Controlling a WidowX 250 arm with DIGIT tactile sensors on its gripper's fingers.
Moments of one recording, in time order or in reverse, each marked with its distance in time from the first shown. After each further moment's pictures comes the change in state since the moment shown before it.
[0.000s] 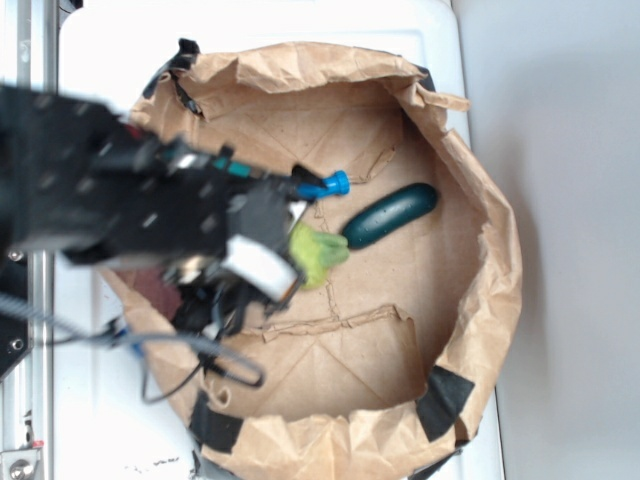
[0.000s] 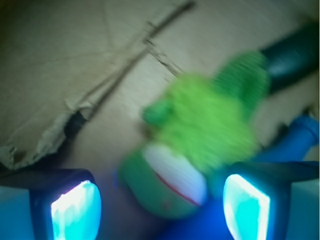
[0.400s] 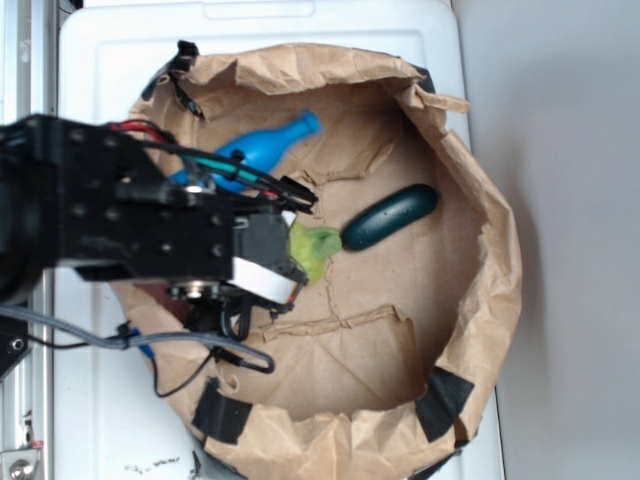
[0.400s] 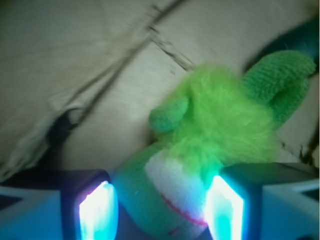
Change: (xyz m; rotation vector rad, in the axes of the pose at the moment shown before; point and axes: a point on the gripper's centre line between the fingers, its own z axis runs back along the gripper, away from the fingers) arm 0.003 0.002 -0.012 0.005 0.050 0.086
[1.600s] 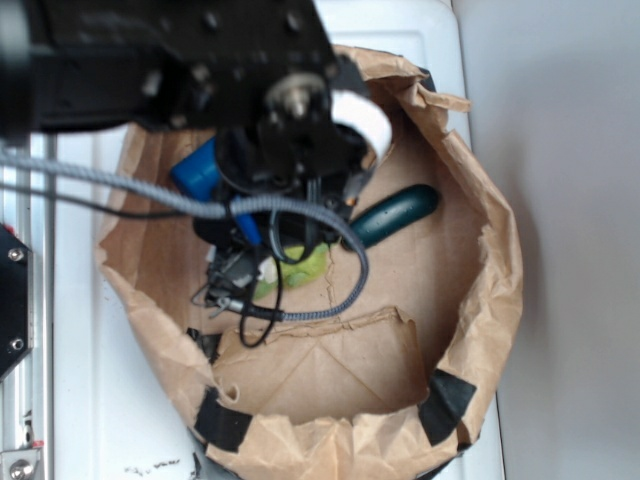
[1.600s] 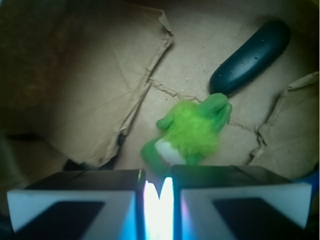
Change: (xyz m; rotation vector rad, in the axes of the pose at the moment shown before) arm 0.006 0.021 0.092 -0.280 0.022 0.174
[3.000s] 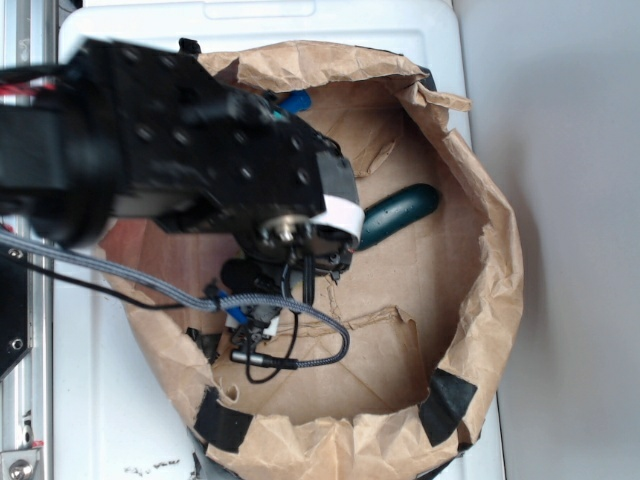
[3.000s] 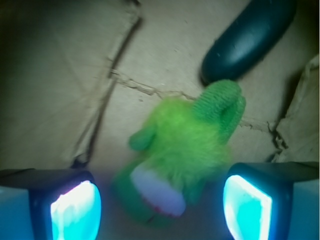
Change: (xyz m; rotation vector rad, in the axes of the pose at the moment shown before) arm 0.011 0.010 -0.074 0.166 0.017 0.145
